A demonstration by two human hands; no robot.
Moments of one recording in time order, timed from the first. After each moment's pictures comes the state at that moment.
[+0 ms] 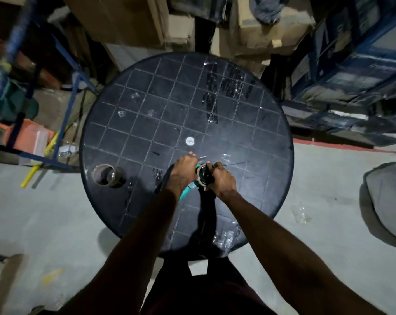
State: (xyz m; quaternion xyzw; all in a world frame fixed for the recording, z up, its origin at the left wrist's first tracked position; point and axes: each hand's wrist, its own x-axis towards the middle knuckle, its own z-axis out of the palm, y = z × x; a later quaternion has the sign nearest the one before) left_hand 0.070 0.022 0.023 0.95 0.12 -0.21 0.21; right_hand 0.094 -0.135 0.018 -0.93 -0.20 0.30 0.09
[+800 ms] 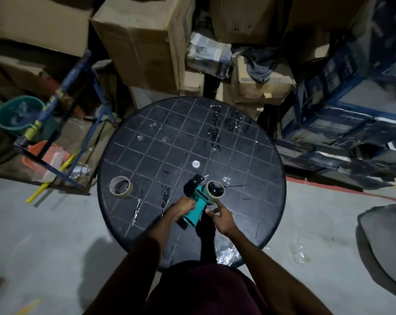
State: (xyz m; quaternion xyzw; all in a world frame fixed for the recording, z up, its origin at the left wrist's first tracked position) left_hand -0.022 0.010 0.034 0.72 0.33 -0.30 0.53; right_hand 0.008 -0.174 0.033 -0.86 -0.06 0.35 0.38
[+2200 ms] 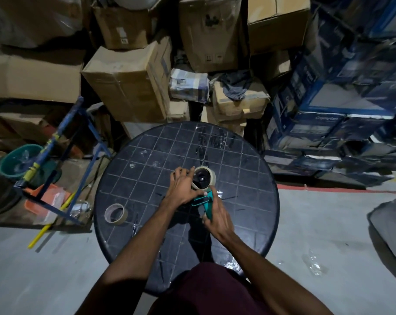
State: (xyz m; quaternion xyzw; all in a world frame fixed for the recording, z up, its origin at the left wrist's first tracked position) left_hand 0.053 0.010 0.121 0.98 0.10 -0.05 0.17; right_hand 0.015 -0.178 0.091 -0.91 -0.22 0.11 0.34
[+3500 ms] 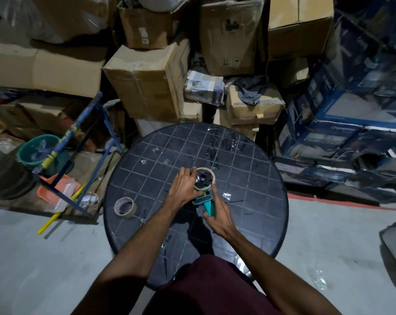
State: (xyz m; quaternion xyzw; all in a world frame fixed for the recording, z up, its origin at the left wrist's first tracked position) left_hand 0.034 0.029 0.128 0.99 0.10 0.00 0.11; right_hand 0.019 -0.159 0.104 -0.86 -0.25 0.16 0.41
